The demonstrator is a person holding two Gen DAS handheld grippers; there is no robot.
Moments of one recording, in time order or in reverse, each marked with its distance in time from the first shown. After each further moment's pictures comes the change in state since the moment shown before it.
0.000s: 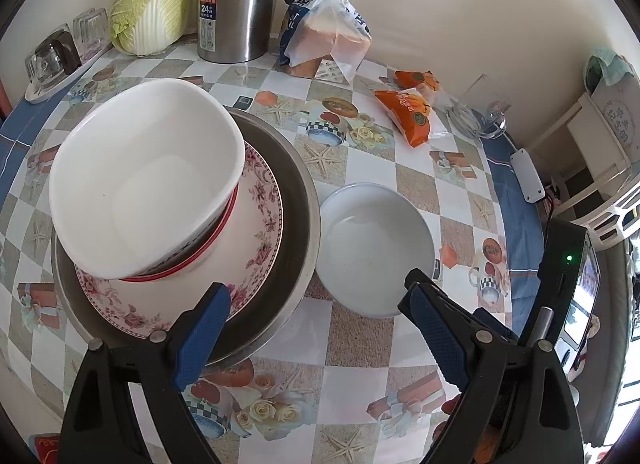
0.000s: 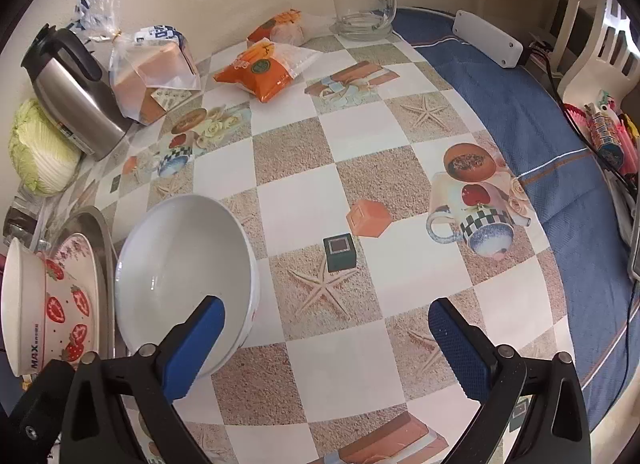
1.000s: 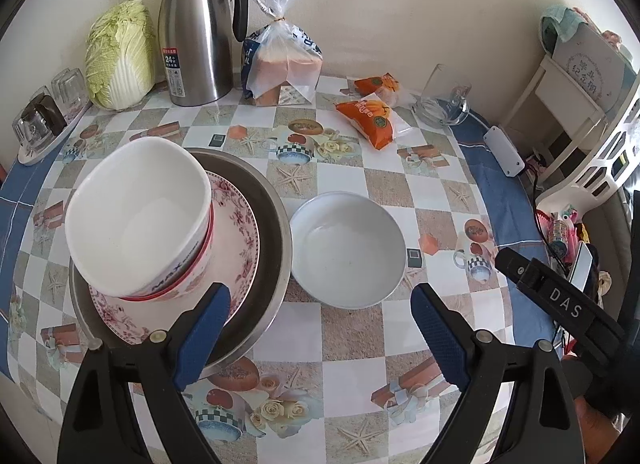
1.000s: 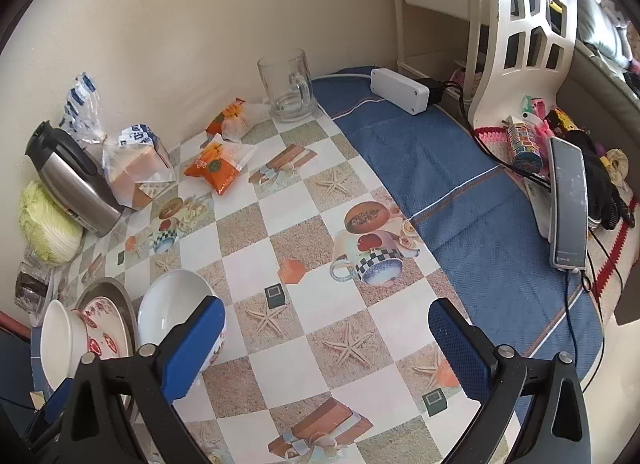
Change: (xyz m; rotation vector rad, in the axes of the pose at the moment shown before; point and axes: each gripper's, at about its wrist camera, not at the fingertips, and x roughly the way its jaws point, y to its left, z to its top) left arm -0.025 -0.027 -0.009 0.177 -0.060 0.015; right arm -0.094 -0.061 0.002 0.148 -0.174 -0.039
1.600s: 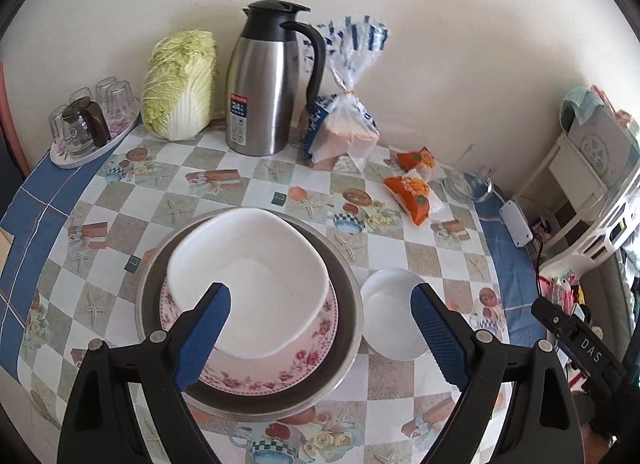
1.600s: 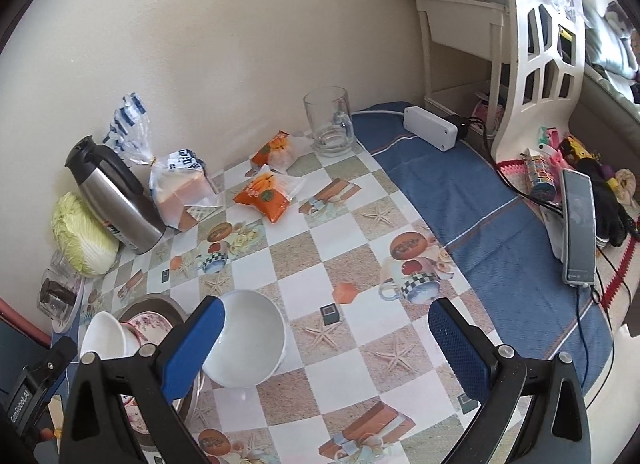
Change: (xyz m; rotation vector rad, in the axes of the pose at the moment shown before) left arm -0.049 0.066 0.025 -0.098 -0.156 0.011; right arm -0.043 0.035 0.001 -0.005 -0.111 0.071
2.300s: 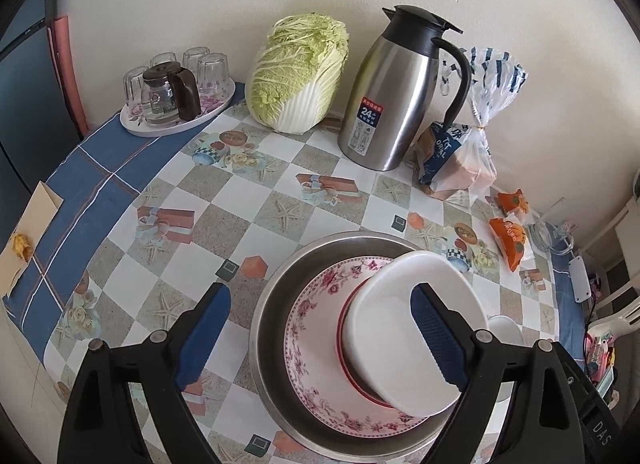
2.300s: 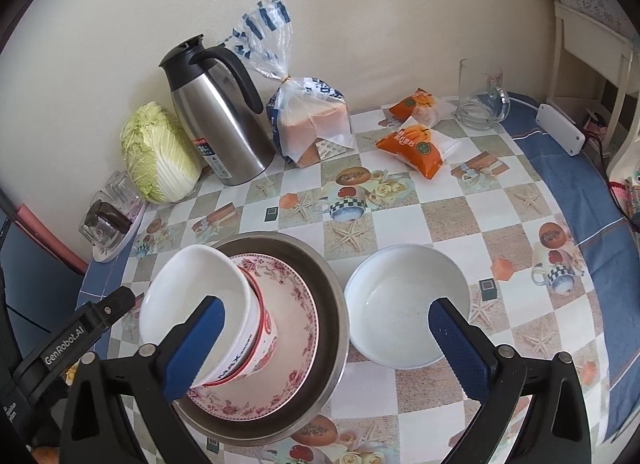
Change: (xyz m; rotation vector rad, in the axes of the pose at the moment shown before) left arm 0.010 0.115 0.021 -0.202 -0.029 0.180; right arm 0.029 0.138 -0.041 -0.213 0.095 0.211
